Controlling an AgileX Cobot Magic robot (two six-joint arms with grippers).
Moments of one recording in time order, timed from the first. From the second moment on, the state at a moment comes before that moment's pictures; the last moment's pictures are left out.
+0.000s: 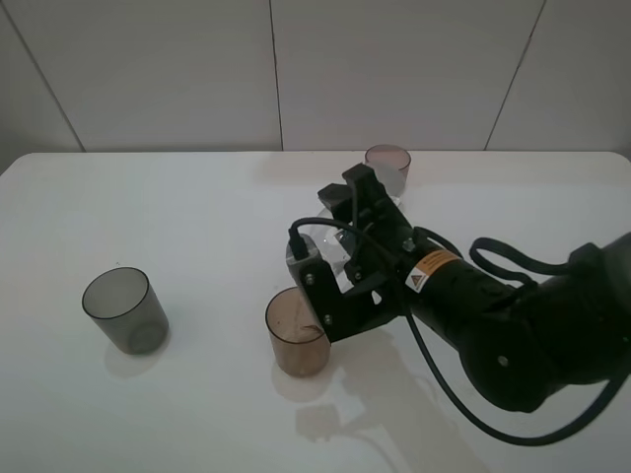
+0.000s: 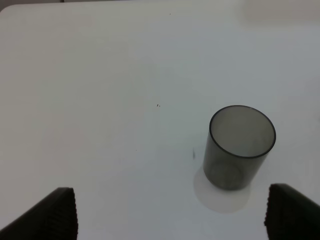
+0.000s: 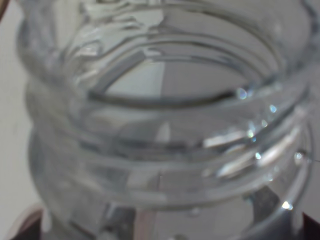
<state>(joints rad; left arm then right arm) -0.09 -0.01 -0.50 0.00 1.06 -0.02 0.92 1.81 -0.48 0.47 -0.98 -1.93</state>
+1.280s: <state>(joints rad) -0.09 -0.01 -0.50 0.00 1.06 -0.02 0.92 1.81 -0.48 0.47 -1.05 -2.04</state>
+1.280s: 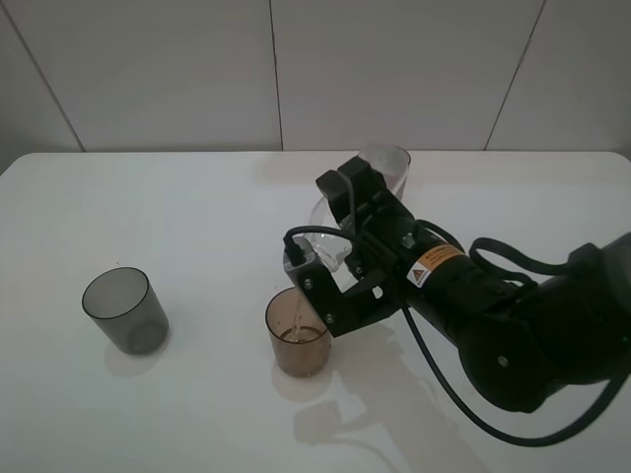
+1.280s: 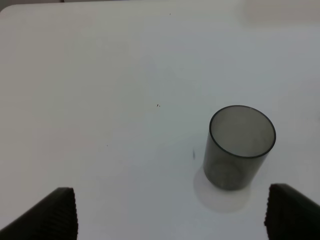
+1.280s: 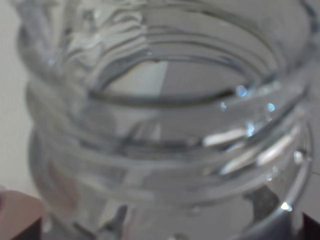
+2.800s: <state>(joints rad) -0.09 -0.01 -0.50 0.00 1.06 -0.02 0.98 1.81 -0.48 0.48 -1.16 -2.19</state>
